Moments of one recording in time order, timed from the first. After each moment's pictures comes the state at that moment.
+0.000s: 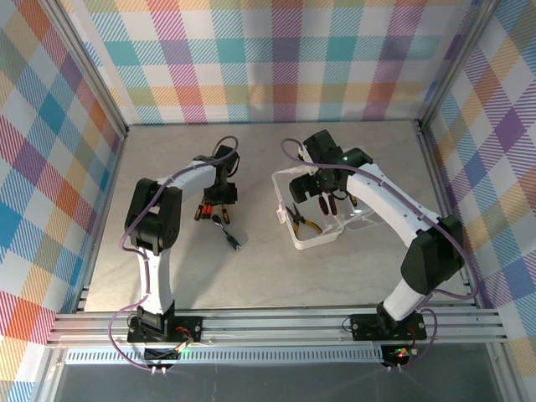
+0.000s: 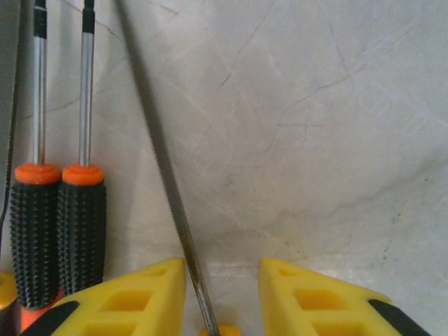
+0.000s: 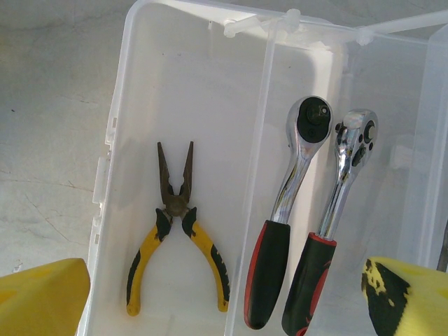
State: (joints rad) left arm -0.34 2.06 1.49 -0.79 -0.09 -0.42; right arm 0.56 1.64 1.50 -0.95 0.10 0.07
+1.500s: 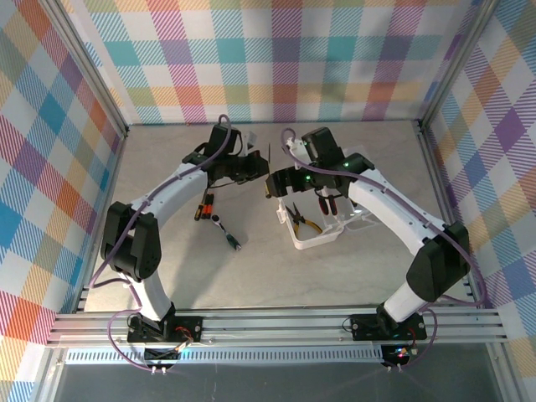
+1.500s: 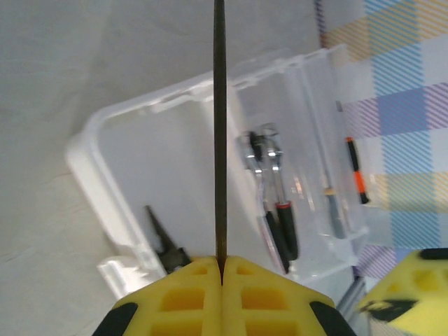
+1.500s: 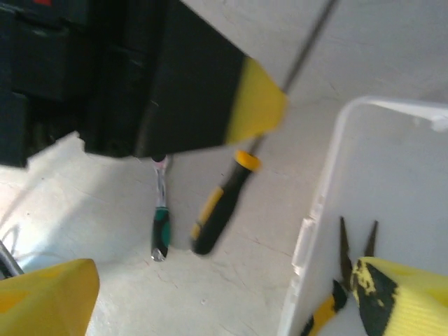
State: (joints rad) left arm -0.44 1.77 1.44 -0.38 0.54 -0.66; right arm 0.61 1.59 1.46 -0.68 -0.30 0.23
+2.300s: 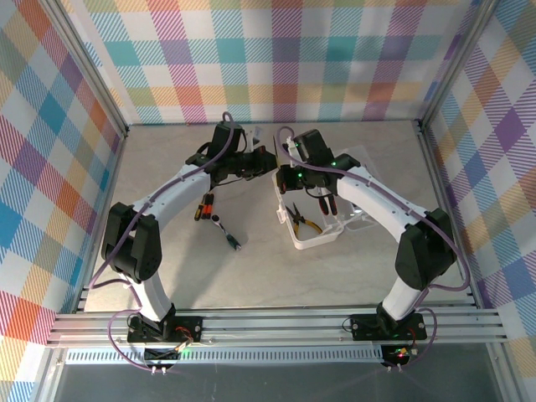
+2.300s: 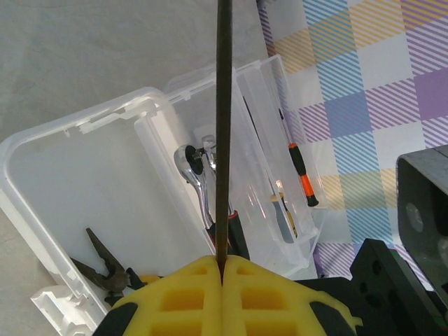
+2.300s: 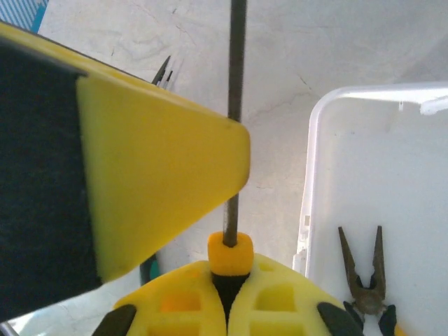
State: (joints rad) left arm -0.47 1.76 1.44 -0.27 0.58 -0.72; right arm 0.61 1.69 1.45 -0.59 -0.23 0.39
